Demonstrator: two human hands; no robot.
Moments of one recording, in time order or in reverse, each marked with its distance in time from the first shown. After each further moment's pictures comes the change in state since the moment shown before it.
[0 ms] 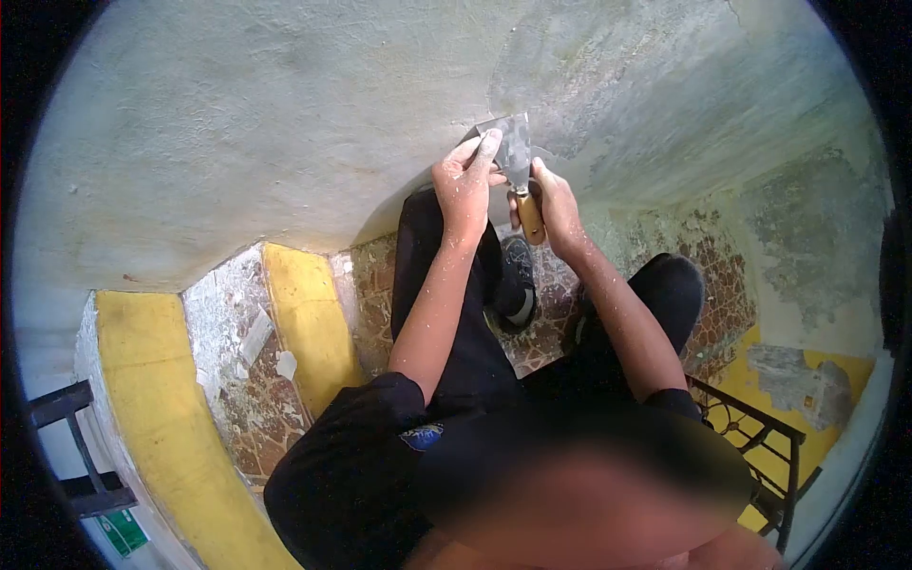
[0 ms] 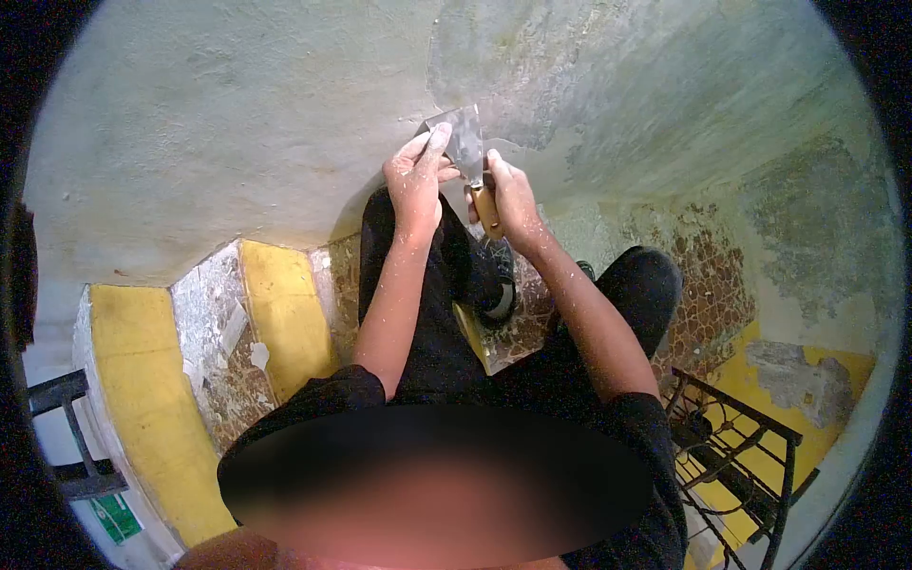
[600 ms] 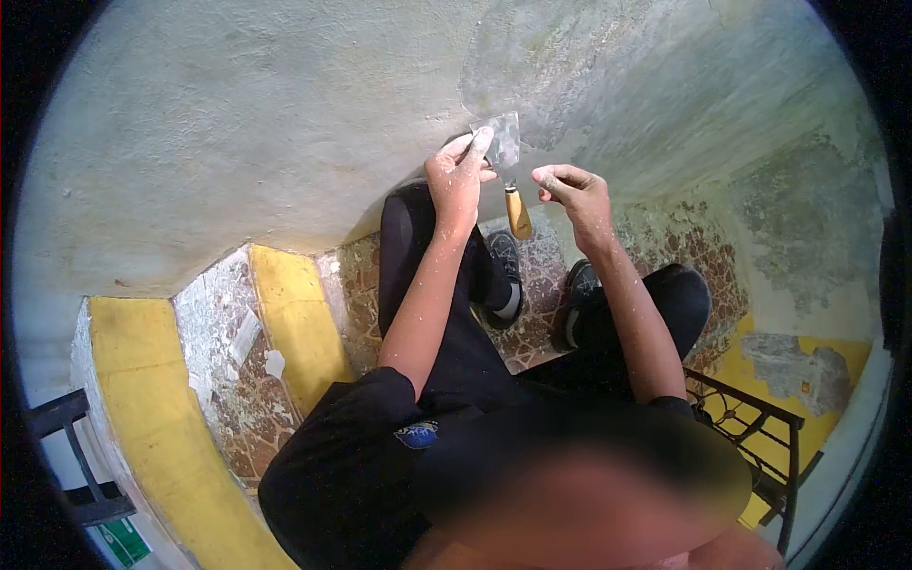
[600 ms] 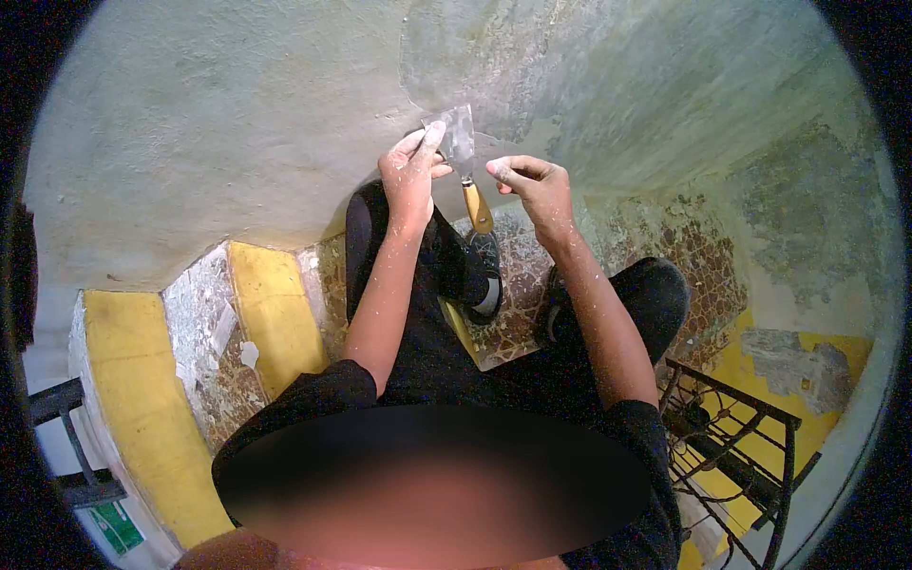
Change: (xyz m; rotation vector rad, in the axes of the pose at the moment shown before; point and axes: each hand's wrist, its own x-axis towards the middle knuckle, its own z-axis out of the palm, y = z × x) left_hand -0.002 -0.018 0.008 0.068 -0.032 -0.019; right_hand -0.030 -0.014 -0.051 -0.131 0.226 -0.210
